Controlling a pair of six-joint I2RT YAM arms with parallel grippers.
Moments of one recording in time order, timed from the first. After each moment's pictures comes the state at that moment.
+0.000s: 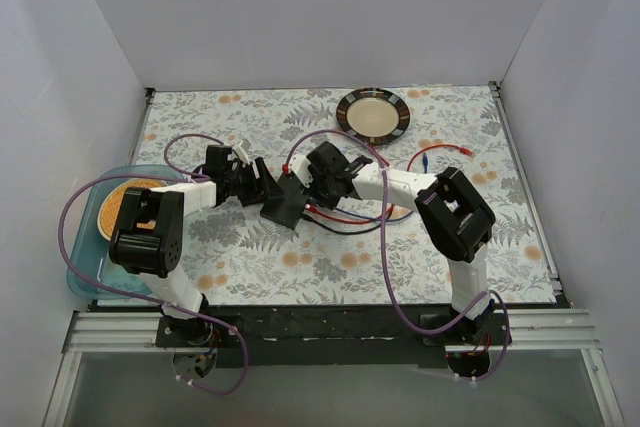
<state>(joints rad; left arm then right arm) -0.16 1.70 0.81 0.05 0.54 -0.51 0.82 1.97 1.36 -0.37 -0.09 -0.35</state>
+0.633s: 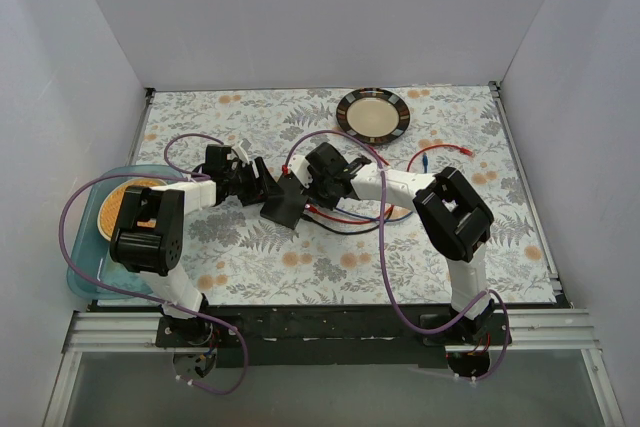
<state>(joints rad) -0.15 1.71 0.82 0.05 0.56 -0.51 0.83 1.99 1.37 -0.36 -0.07 -0.34</state>
